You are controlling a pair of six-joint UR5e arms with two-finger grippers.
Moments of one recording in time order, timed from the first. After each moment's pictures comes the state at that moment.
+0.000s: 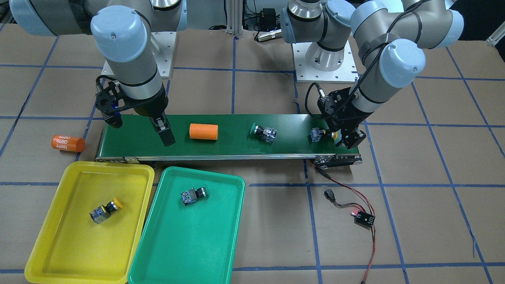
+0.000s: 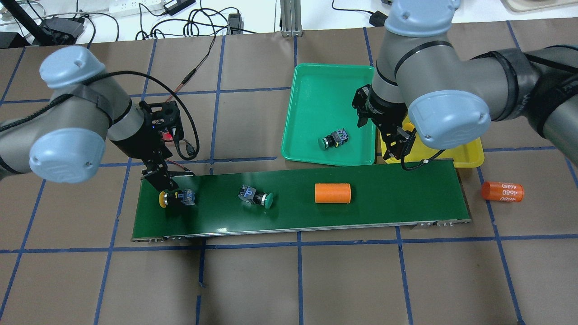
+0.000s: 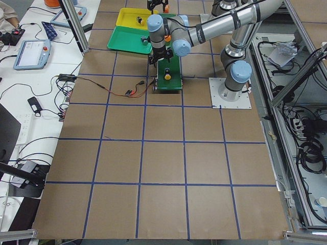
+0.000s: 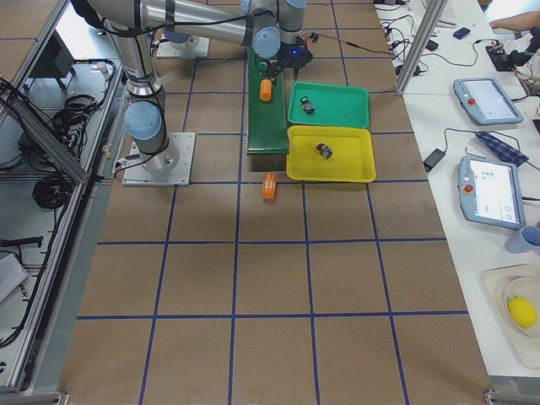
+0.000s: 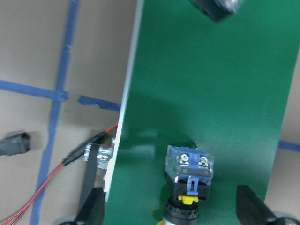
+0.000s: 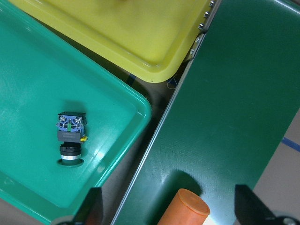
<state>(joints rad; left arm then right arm) -1.44 -1.61 -1.89 -1.36 1.48 1.24 1.70 -1.48 1.77 -1.85 -1.56 1.22</state>
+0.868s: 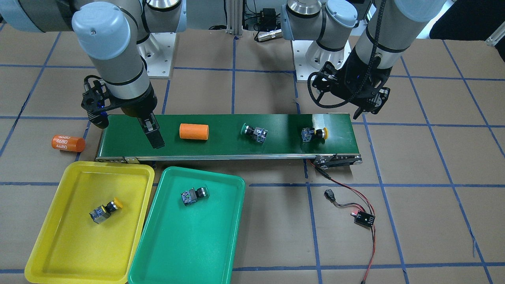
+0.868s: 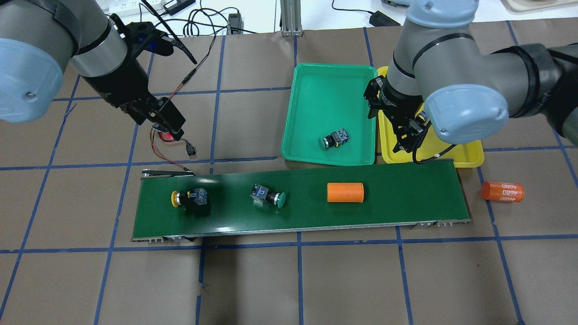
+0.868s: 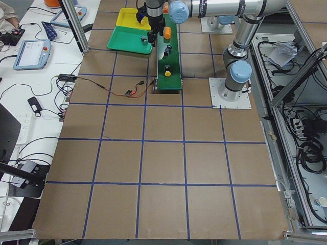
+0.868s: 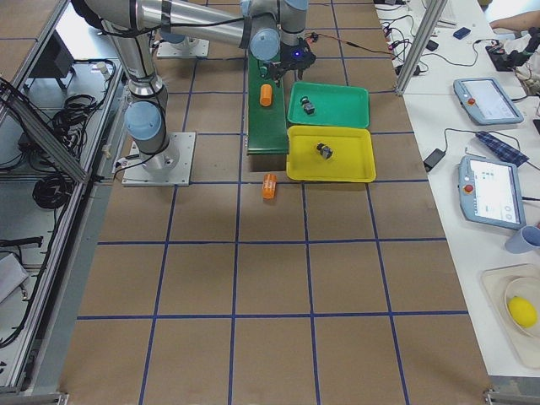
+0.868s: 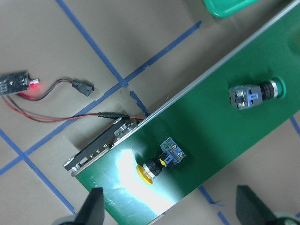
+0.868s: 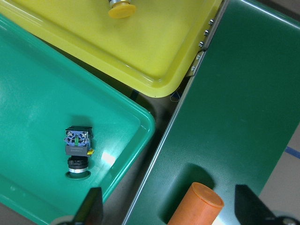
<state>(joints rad) -1.53 -1.57 -1.63 -1.58 1.51 0.46 1.66 -1.48 1.77 -1.86 -1.55 1.21</state>
